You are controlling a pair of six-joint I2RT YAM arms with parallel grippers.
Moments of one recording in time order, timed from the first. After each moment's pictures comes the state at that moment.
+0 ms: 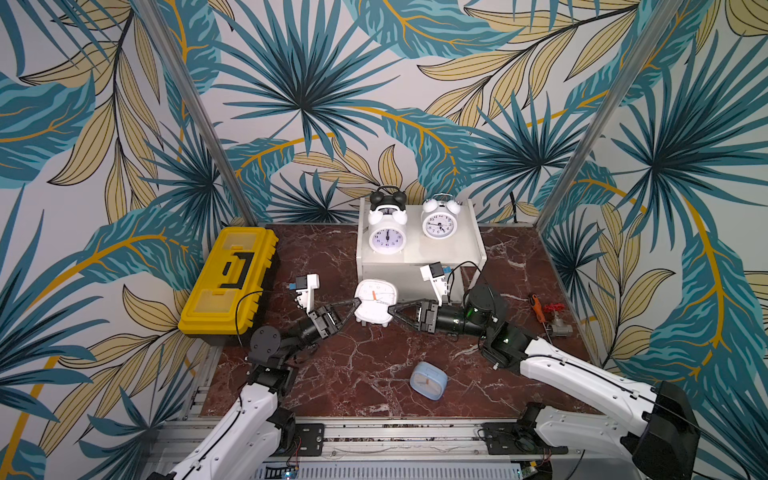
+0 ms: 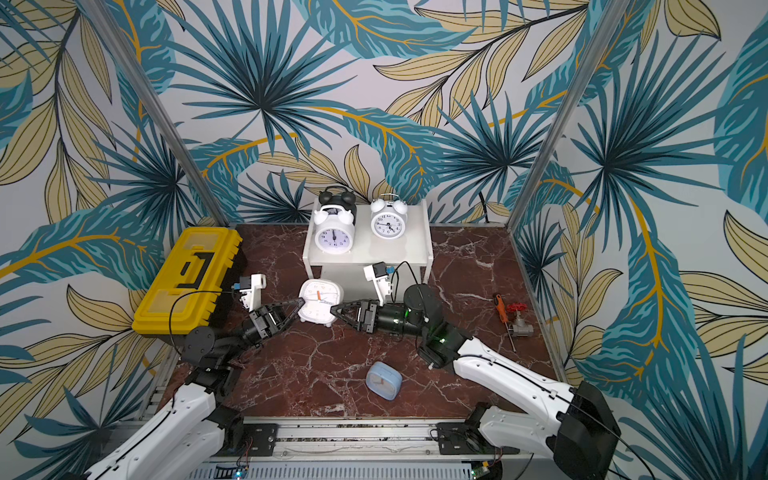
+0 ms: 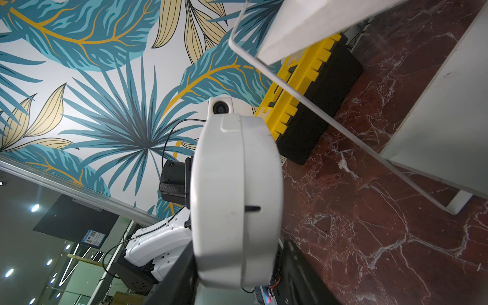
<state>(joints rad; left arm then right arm) -0.27 0.75 0.30 0.82 0.75 -1.34 0.79 1.14 0.79 0.31 -0.49 0.94</state>
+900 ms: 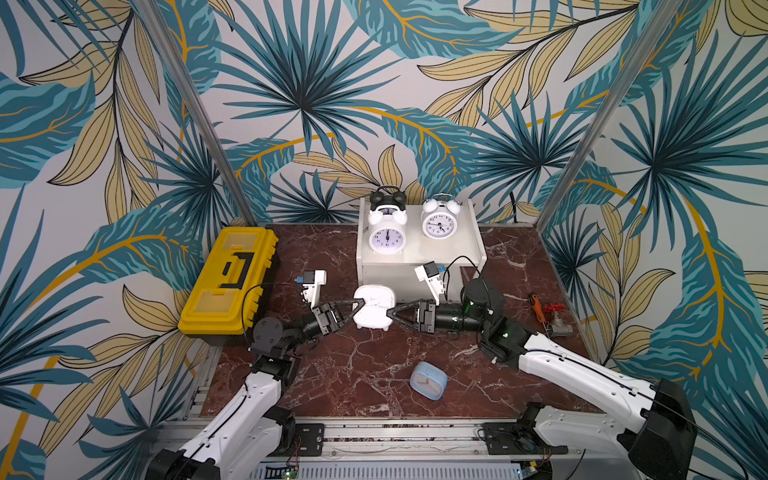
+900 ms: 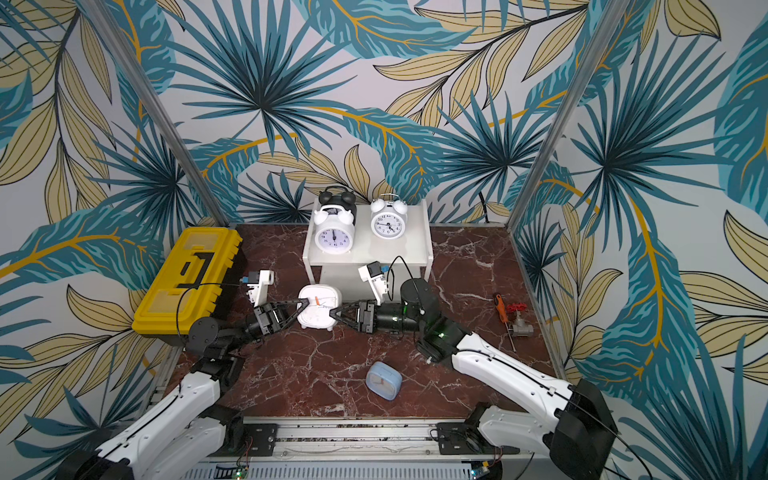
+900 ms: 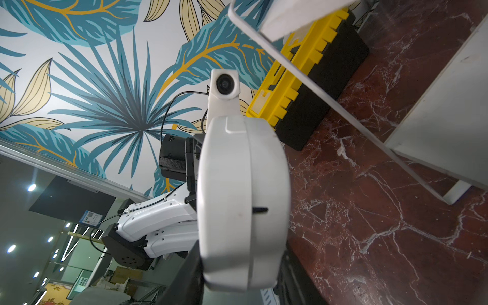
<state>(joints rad) -0.24 0.87 0.34 0.92 0.91 -1.36 0.77 1.16 0.84 0.20 -0.58 0.87</state>
